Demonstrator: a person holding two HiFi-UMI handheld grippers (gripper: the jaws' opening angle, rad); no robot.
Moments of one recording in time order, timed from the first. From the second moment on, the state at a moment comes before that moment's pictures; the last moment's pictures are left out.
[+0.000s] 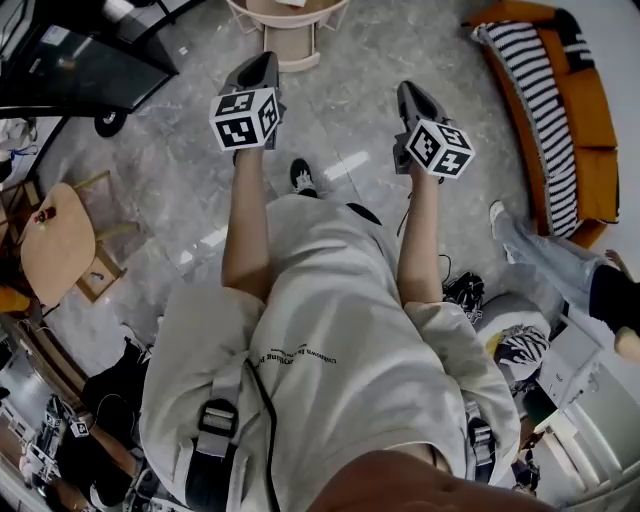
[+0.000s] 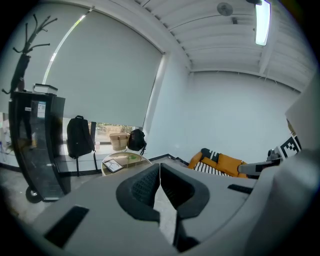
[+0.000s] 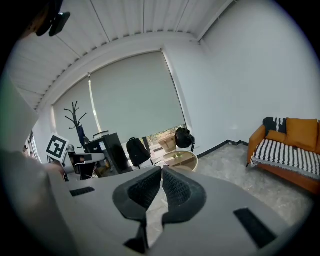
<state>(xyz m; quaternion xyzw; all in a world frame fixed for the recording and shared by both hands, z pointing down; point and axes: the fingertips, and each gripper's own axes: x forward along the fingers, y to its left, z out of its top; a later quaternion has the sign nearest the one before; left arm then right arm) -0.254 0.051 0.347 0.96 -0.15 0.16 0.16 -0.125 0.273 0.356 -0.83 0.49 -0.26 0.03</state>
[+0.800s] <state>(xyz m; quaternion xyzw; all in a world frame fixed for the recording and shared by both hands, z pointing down) -0.188 -0.018 0.375 0.95 -0.20 0.16 0.18 -0.033 0.203 0.383 -0.82 0.51 -0.27 0.03</state>
